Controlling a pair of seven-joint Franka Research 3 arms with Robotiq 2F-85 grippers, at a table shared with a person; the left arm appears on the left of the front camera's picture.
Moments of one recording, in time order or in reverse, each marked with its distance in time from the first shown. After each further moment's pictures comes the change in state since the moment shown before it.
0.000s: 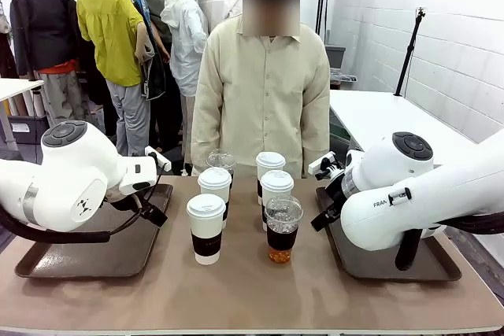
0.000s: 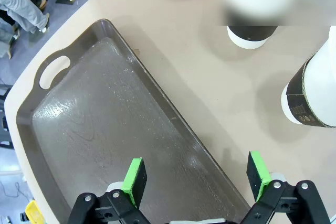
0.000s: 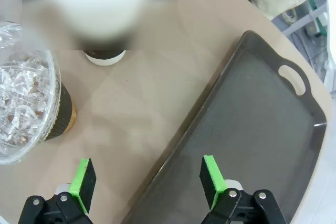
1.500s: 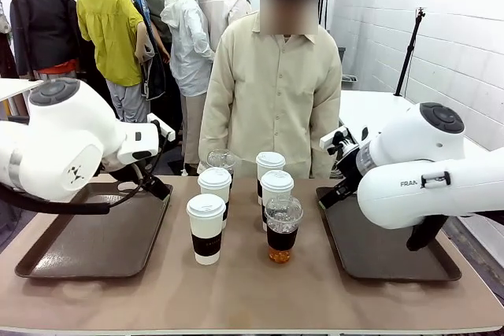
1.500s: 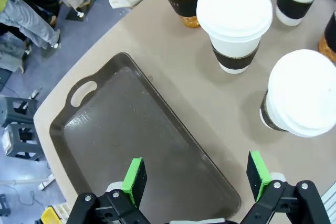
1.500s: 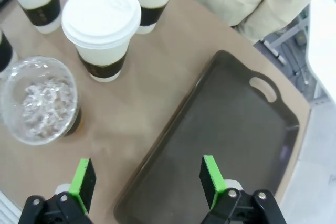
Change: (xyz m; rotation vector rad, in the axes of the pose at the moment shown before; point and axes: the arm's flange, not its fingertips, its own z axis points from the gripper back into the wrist) left arm 0.041 -0.015 0.086 0.034 -0.047 -0.052; right arm 0.018 -0.011 0.073 -0.017 -0.069 -0.001
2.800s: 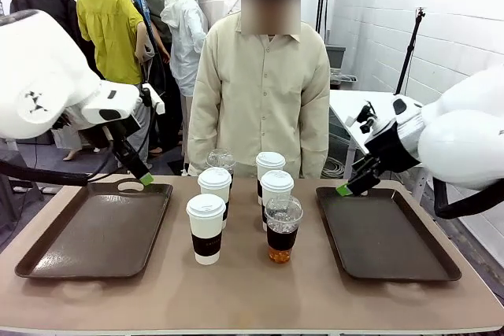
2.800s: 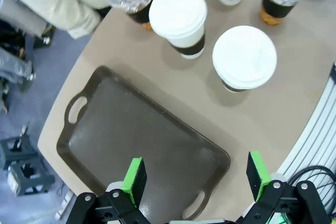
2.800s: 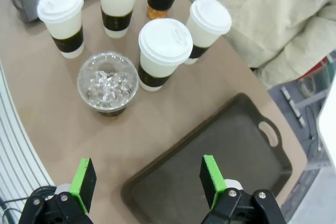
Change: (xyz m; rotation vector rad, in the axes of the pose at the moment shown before) left arm 0.017 0.025 0.079 -0.195 0.042 -0.242; right arm -0.006 -0.025 0.084 0.222 -0.143 0.253
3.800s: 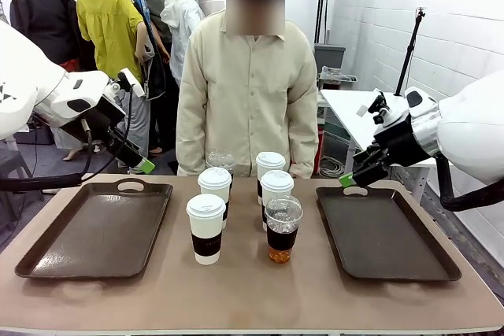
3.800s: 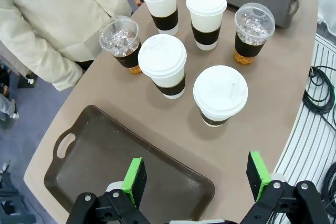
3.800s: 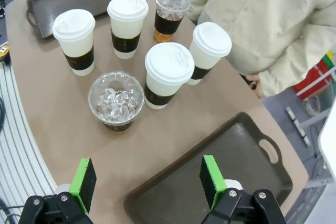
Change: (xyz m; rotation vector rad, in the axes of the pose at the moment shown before) left arm -0.018 0.011 0.016 -0.114 -0.230 0.008; right arm -0.001 -0.006 0.015 0.039 -0.097 0.012
